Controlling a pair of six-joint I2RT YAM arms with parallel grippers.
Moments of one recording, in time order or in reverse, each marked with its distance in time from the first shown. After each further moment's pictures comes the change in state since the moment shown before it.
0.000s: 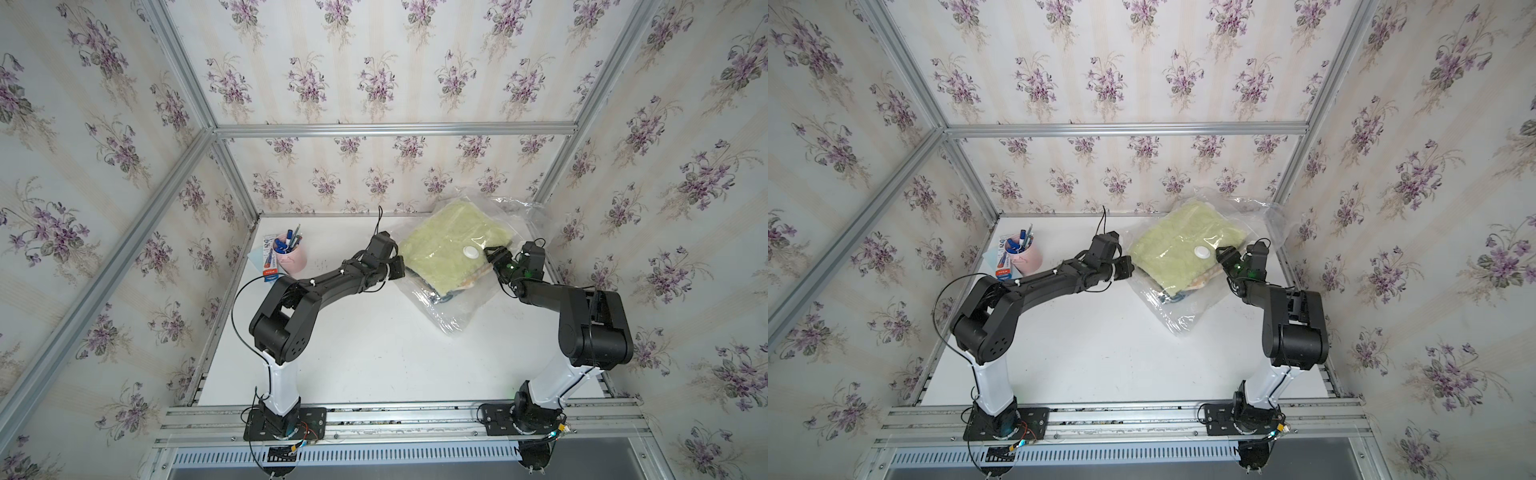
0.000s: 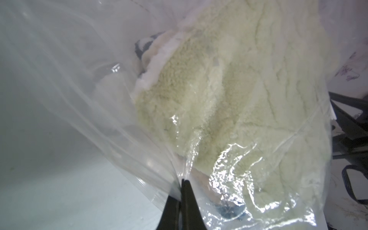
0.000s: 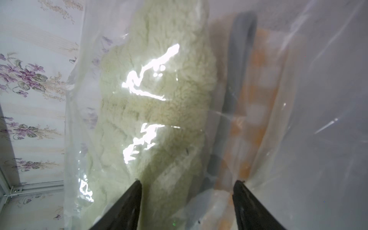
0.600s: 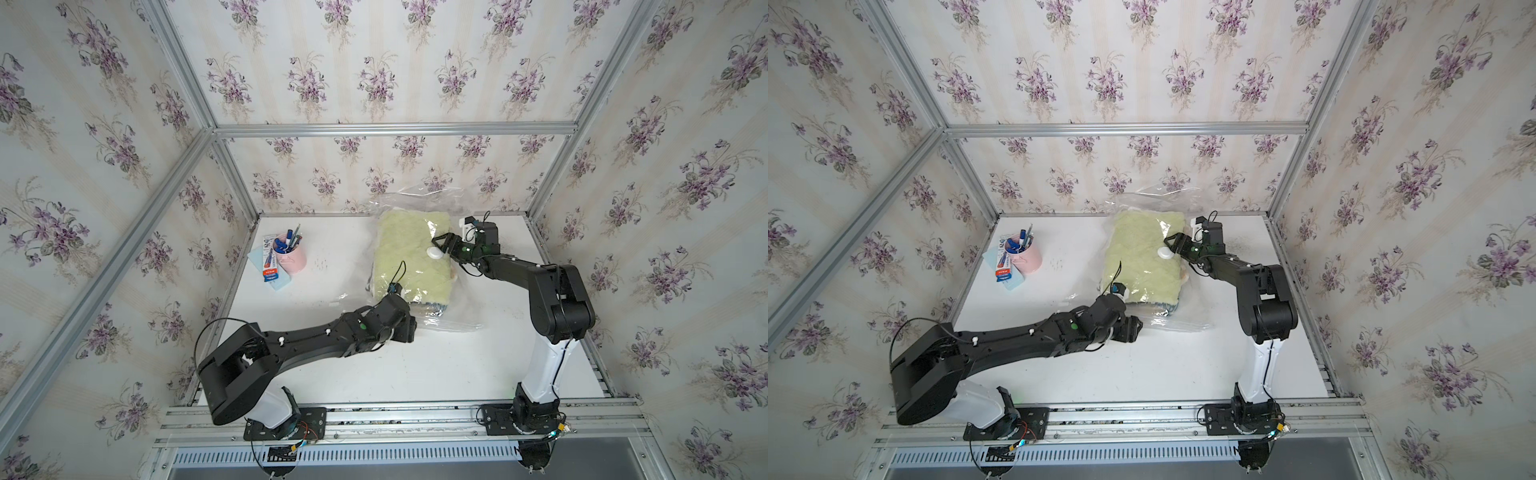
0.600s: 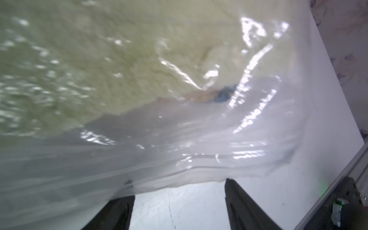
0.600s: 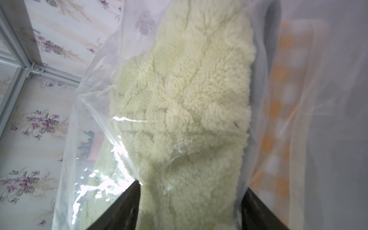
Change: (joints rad) left arm -0.410 -0.432 -0.434 -0.109 -0.265 -0.035; right arm 0.280 0.217 0.386 -0.194 -0.207 -0.233
